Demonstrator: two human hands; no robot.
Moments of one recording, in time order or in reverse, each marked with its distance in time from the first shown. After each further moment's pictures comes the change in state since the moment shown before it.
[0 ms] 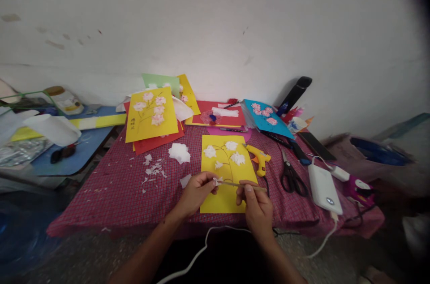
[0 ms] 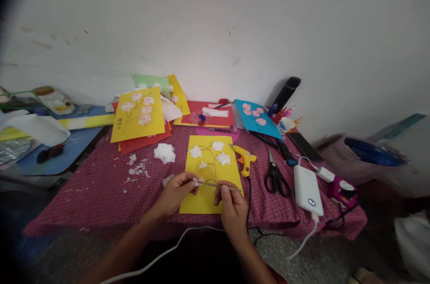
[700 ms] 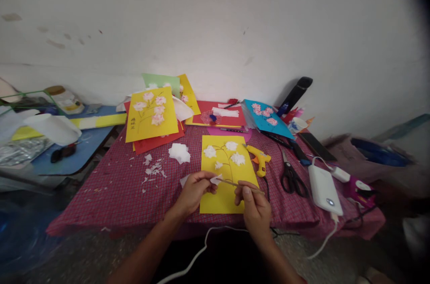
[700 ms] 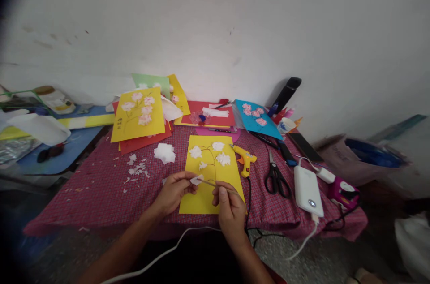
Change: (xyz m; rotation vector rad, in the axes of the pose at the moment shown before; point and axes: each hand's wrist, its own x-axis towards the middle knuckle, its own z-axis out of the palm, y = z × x) left_hand 0.005 -0.002 0.000 -0.238 0.063 -0.090; right_hand -0.003 -0.002 0.002 -0.095 -0.017 -0.067
